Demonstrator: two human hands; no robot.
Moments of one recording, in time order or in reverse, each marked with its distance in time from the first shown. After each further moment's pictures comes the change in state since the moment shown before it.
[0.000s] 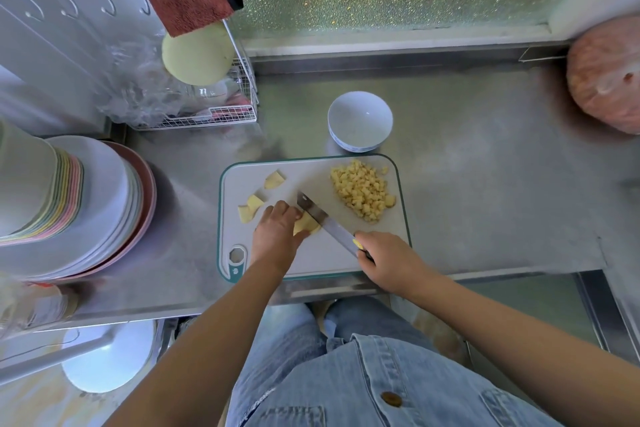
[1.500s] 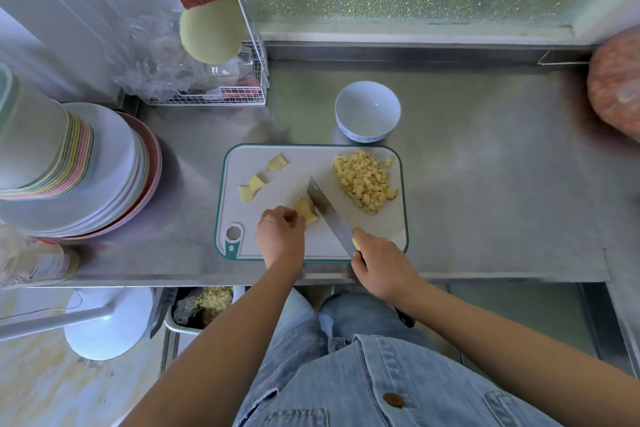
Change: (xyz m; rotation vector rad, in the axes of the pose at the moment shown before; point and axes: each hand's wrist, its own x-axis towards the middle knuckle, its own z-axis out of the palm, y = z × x) left_hand -0.027 0.035 0.017 -0.476 0.225 -0.585; right_hand -0.022 -0.010 0.008 -0.026 -0.023 0.000
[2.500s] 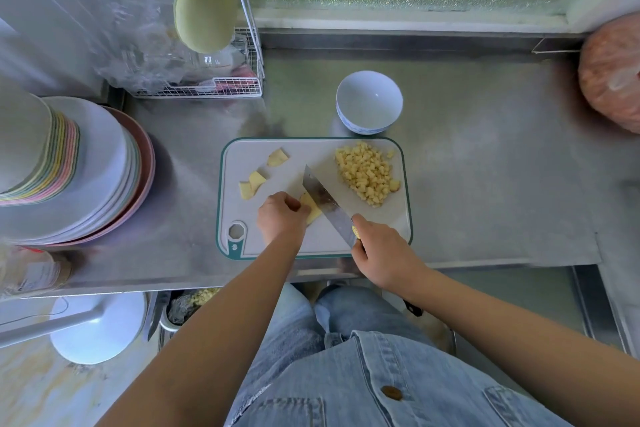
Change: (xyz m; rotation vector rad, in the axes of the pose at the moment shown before) left_hand 0.024 0.013 -0.011 -0.107 -0.186 -0.150; right_hand 0.010 -0.031 -0.017 -0.044 -0.048 0.087
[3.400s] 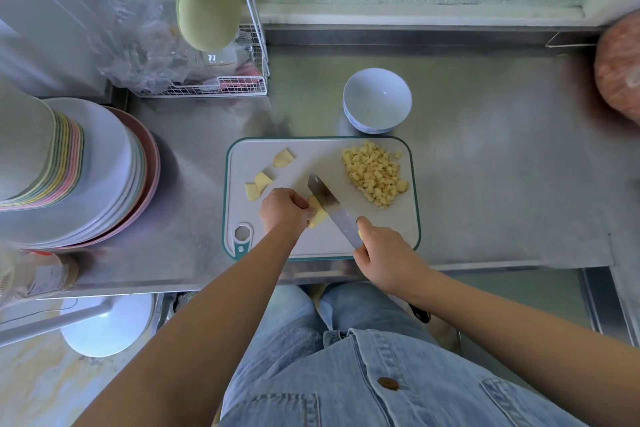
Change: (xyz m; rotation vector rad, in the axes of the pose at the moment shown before) left_hand 0.015 0.011 -0.013 0.114 -0.168 -0.008; right_hand 0.005 -0.006 -0.002 0.061 -0.070 0.031
